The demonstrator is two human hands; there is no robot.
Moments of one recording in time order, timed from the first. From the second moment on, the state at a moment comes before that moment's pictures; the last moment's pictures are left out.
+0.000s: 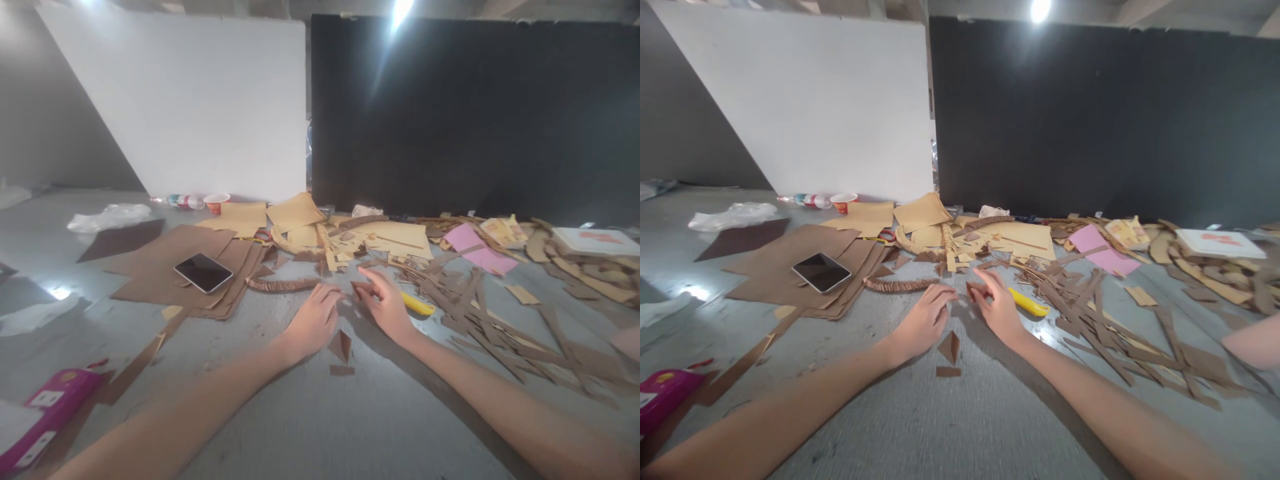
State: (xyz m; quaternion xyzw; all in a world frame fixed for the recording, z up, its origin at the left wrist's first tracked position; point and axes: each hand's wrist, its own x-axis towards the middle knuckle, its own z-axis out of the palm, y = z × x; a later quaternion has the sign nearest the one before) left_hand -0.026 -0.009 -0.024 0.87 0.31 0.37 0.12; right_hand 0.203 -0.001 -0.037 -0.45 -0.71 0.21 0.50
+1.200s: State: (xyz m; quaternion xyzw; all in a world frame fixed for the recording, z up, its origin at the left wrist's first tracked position) left_hand -0.032 0.015 -0.021 0.68 0.36 0.35 0.53; right_hand 0.197 -0.018 -0.013 -0.37 -0.78 0.32 0.39
